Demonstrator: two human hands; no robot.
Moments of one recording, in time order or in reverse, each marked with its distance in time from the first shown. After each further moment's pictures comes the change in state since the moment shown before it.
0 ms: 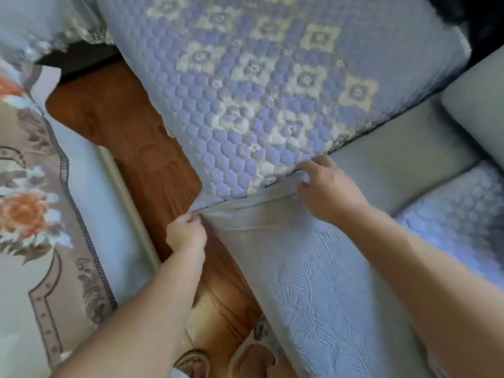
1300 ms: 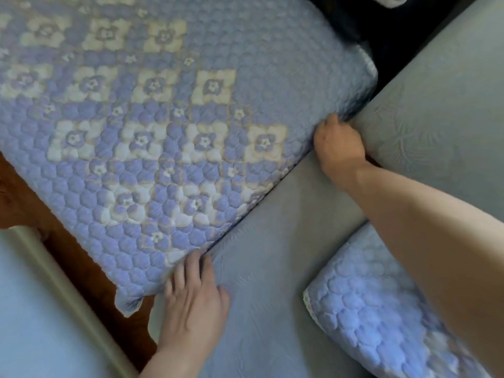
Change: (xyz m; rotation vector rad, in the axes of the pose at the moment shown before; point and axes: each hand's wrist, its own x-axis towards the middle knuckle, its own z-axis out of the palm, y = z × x) left_hand -0.121 0.090 0.088 1.113 -0.361 1.026; right_hand 0.172 0.217 -0.090 -0.539 0.169 0.219
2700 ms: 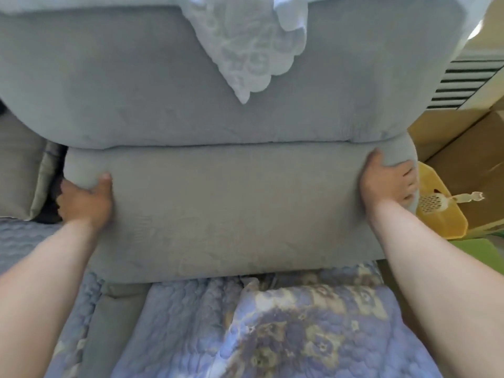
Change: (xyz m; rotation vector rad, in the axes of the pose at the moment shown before) left_hand 0.258 0.451 -0.151 -0.413 0.283 0.127; right_hand -0.381 0.498 0.005 0.869 0.457 2.030
